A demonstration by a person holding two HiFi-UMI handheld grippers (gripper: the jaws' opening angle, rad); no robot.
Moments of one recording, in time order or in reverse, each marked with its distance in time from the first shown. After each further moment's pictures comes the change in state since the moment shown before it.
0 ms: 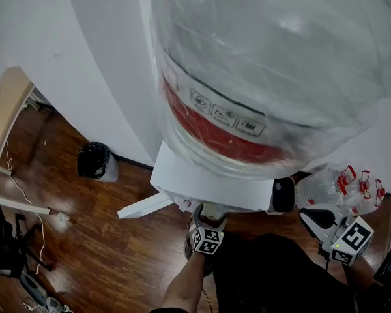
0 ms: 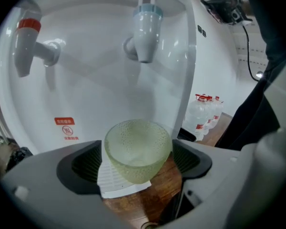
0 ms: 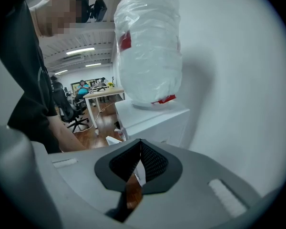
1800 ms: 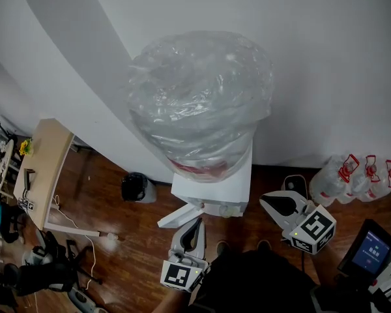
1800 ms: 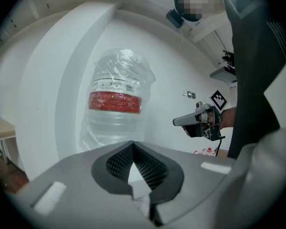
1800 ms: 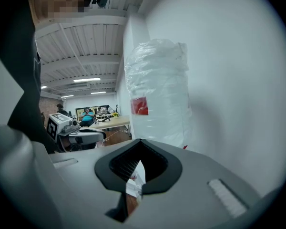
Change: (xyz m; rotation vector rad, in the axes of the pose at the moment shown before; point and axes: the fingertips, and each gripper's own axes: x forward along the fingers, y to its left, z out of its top) left arm -0.373 -0.041 0.377 -0.031 -0.537 0.017; right arm -0.077 0.038 0.140 0.047 -0.336 0.048
